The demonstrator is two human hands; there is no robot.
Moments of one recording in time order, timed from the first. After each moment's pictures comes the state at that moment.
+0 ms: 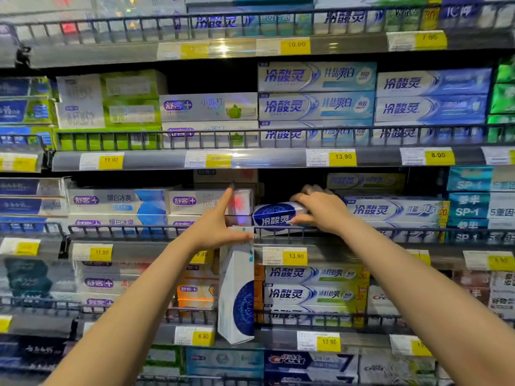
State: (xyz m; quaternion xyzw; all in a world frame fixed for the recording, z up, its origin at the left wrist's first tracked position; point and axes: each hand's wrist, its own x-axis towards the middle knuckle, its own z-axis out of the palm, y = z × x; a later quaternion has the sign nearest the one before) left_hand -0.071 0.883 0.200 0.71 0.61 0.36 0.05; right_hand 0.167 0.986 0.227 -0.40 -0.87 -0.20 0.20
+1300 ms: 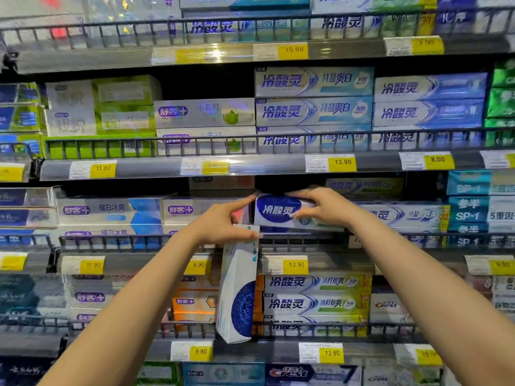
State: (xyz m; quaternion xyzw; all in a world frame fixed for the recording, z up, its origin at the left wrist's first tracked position) left_hand -0.069 0.899 0.226 0.76 0.59 0.29 0.03; right_hand 0.176 0.997 0.247 -0.35 -0.90 0.03 0.27
